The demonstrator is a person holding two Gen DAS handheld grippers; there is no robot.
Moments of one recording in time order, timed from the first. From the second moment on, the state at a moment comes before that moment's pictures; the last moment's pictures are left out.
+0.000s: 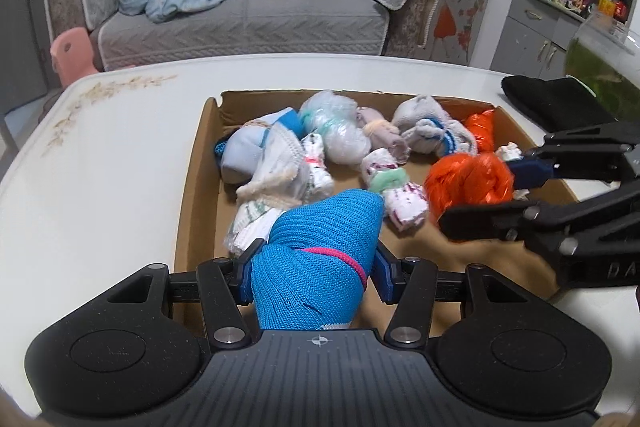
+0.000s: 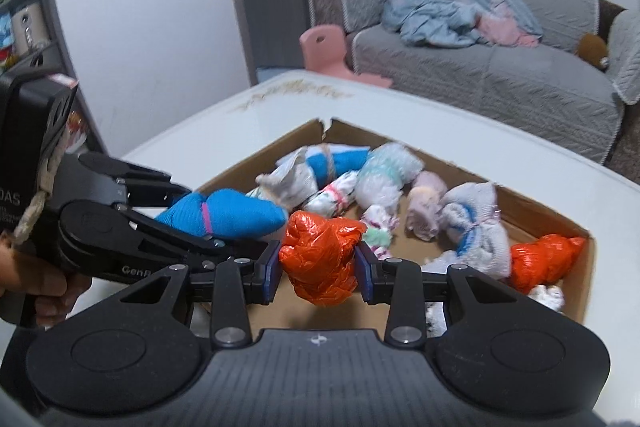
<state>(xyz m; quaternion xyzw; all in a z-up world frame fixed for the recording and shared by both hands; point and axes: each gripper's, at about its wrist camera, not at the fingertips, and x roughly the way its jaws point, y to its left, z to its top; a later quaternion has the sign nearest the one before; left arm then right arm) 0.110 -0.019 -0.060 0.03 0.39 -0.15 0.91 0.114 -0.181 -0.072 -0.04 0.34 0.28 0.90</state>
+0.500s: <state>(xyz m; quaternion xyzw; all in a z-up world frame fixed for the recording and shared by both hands) 0.125 -0.025 -0.078 0.09 0.37 -0.10 0.92 0.130 -0.146 -0.099 -0.15 0.36 0.32 0.86</state>
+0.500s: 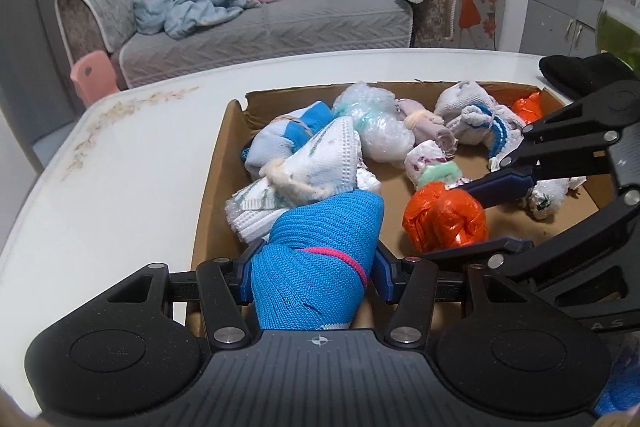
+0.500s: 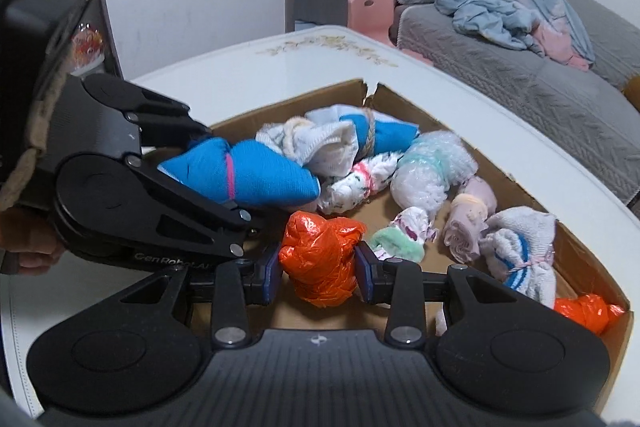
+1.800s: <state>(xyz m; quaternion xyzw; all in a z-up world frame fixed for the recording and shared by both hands) 0.097 -0.022 -0.051 0.19 0.33 -0.06 0.92 0.121 -0.127 -0.092 -0.20 0.36 0.34 0.84</state>
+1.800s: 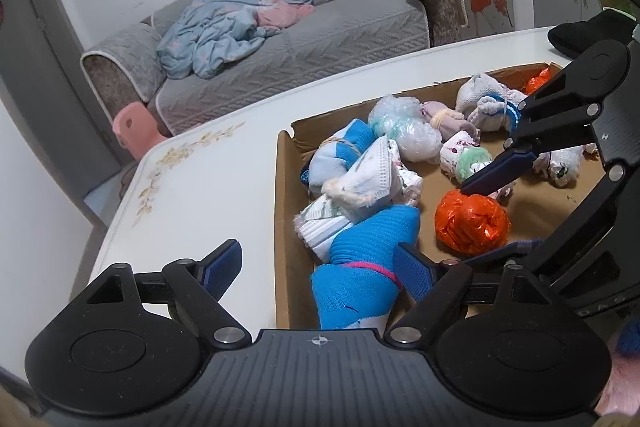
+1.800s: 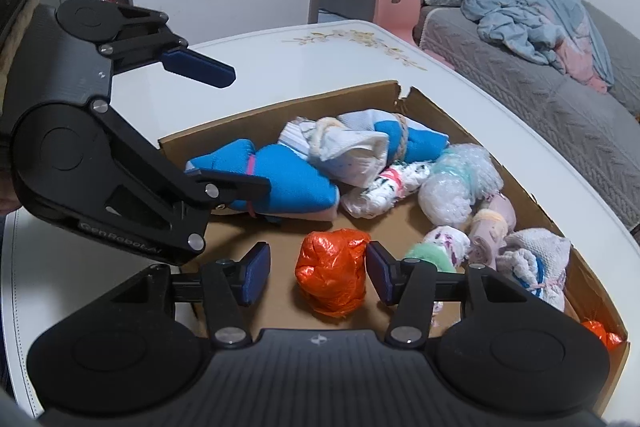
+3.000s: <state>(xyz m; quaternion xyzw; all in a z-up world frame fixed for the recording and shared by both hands) -0.027 0.002 -0.060 0.01 0.30 -0.13 0.94 -0.009 -0.228 -0.086 -0.04 0.28 0.24 0.93</state>
